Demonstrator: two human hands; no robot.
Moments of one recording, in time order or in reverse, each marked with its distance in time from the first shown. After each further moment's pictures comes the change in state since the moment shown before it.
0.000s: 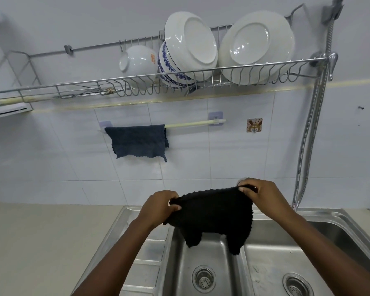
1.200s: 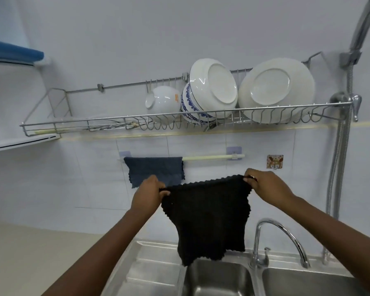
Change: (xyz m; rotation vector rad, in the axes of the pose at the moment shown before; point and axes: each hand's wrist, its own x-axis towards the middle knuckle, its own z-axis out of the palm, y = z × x) left_hand 0.073 -0.049 -0.103 0.168 0.423 -0.009; right_hand 0.126 -0.056 -0.030 -0.250 0.018 -0.107
